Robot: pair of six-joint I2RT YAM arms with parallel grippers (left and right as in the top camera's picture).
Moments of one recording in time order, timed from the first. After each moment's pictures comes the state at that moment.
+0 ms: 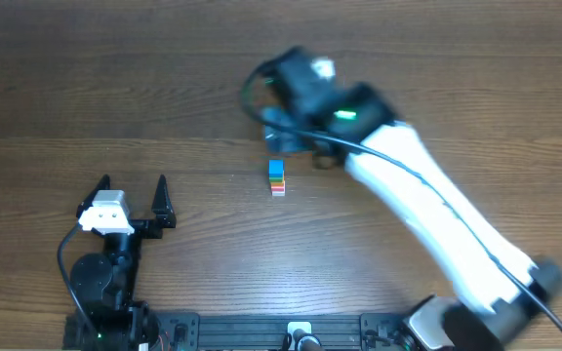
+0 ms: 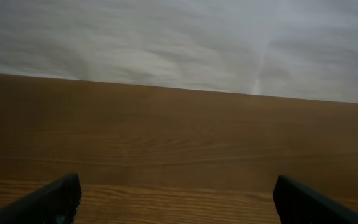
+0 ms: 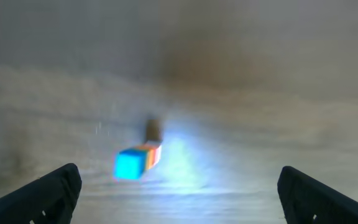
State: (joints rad) left arm 0.05 0.01 0.01 -0.07 0.08 -0.10; right arm 0.62 1.60 1.69 -1.19 0.19 0.49
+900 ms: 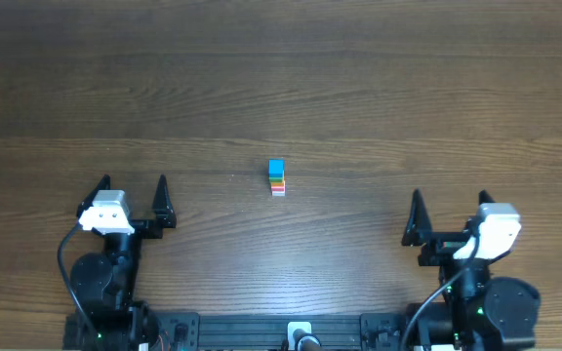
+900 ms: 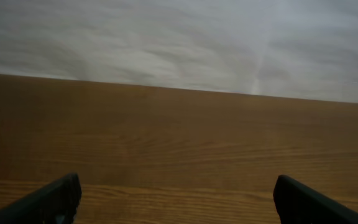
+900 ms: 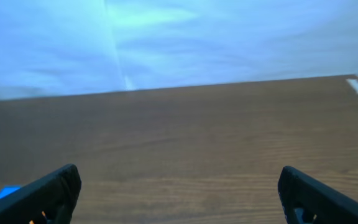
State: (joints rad) left arm 0.05 0.01 0.01 -0.07 0.08 -0.10; right arm 0.03 0.08 0.55 -0.62 0.00 0.09
